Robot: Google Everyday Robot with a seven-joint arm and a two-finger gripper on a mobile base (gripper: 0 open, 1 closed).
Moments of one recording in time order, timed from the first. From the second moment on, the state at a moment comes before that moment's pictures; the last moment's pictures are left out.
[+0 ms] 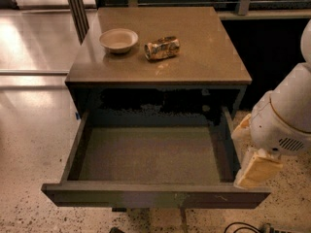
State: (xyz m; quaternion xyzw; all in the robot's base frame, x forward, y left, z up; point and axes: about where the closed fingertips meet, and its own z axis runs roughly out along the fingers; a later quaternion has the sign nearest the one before) arm 0.359 -0.175 0.853 -0.62 0.77 0.06 0.09
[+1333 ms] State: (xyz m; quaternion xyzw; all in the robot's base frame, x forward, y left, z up) arm 0.341 -0.161 0.822 -0.61 0.78 0.10 0.11
